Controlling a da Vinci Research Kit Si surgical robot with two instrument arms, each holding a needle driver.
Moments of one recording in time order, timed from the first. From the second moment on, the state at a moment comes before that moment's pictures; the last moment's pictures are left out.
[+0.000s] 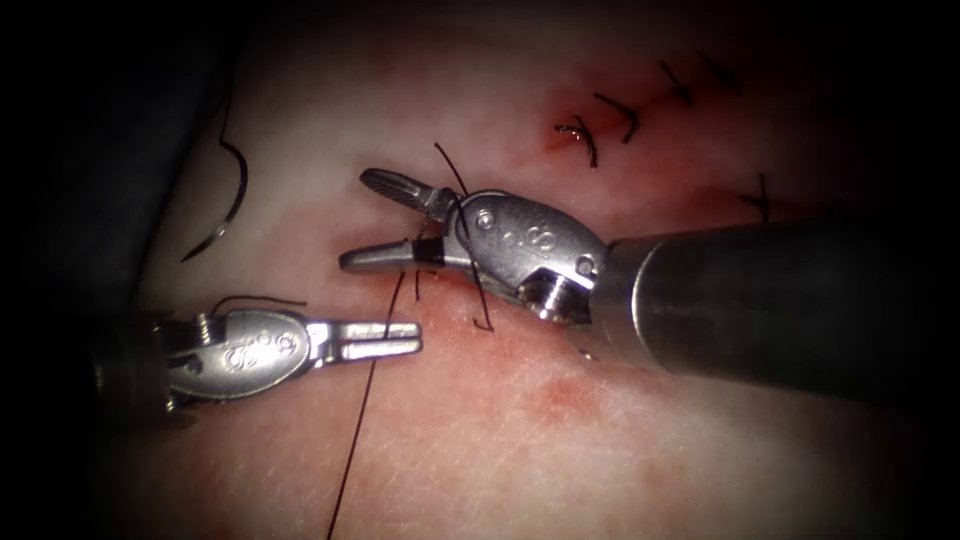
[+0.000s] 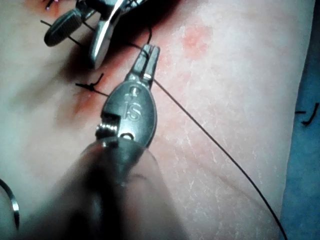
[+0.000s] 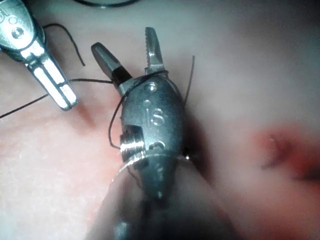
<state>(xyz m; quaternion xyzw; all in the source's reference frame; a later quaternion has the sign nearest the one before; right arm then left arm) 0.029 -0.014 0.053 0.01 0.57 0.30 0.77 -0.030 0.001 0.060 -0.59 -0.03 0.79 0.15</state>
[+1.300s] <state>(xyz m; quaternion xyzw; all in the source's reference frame) 0.027 -0.020 0.058 0.34 0.58 0.07 0.74 -0.027 0.009 0.062 -0.54 -0.11 0.83 0.05</state>
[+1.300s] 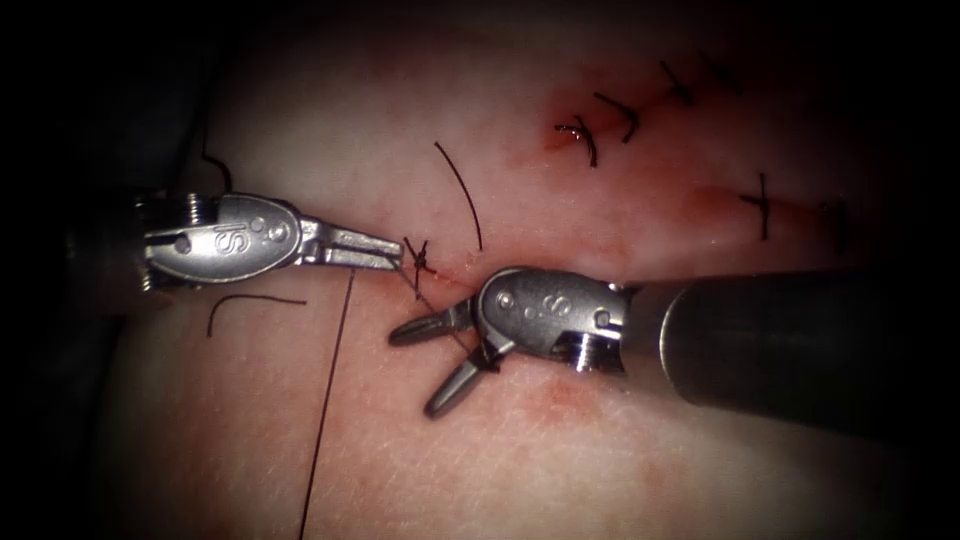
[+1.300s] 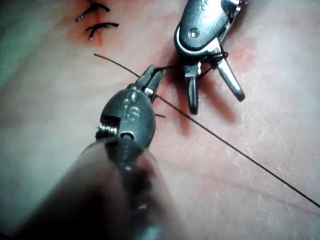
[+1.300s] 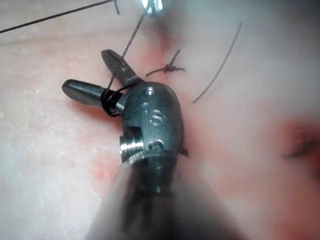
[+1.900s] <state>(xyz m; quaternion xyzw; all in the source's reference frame) 0.025 -0.018 0.058 0.26 0.73 0.29 0.56 -0.028 0.007 0.071 -0.51 -0.11 0.85 0.04</state>
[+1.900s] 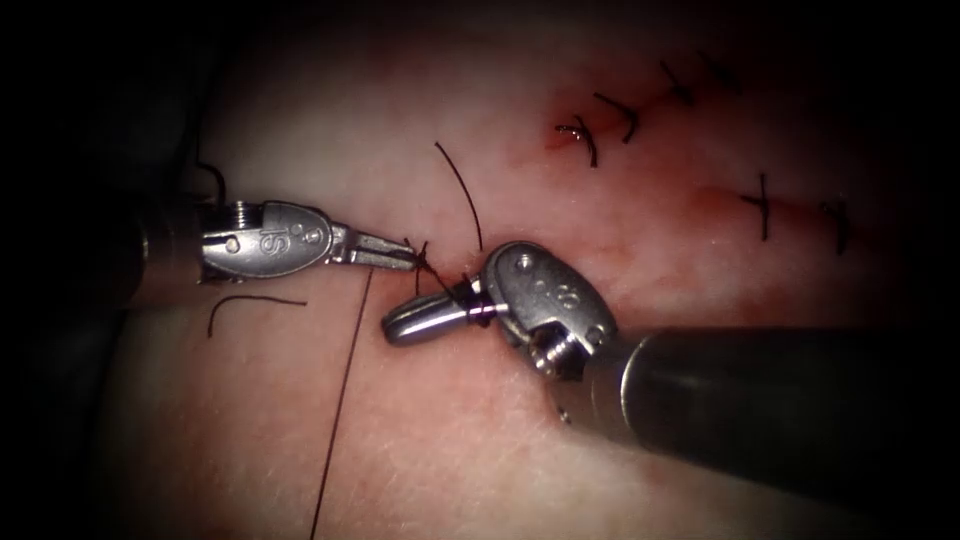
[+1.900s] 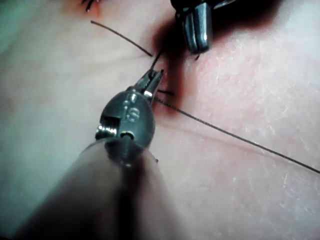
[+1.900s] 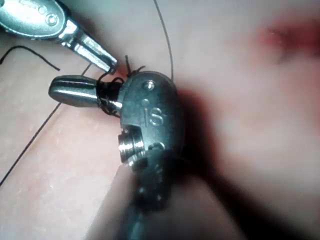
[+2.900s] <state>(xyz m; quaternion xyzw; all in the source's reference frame) 0.024 -0.019 0.057 -0.03 0.63 0.51 0.58 -0.031 0.004 0.068 -0.54 -0.09 0.83 0.07</state>
